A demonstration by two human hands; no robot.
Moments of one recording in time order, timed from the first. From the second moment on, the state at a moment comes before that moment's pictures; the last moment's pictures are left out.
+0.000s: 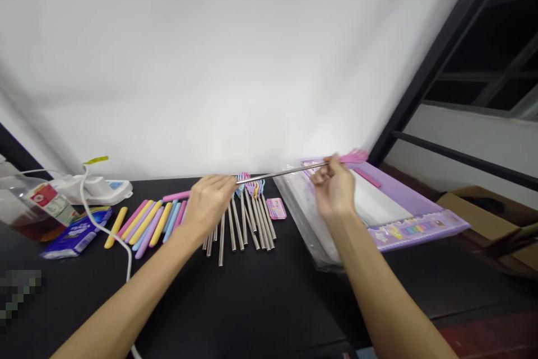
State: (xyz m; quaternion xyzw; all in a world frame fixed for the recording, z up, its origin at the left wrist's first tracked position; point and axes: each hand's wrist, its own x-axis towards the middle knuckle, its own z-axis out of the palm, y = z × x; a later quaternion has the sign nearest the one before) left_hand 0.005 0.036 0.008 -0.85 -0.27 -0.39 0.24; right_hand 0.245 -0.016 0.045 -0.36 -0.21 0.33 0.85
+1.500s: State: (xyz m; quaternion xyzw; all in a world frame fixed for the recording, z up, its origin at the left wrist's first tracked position) left_hand -0.016 0.015 0.015 -0.87 -0.44 -0.18 0.08; right_hand 0.264 -0.025 0.035 -0.83 -0.53 -0.01 0.17
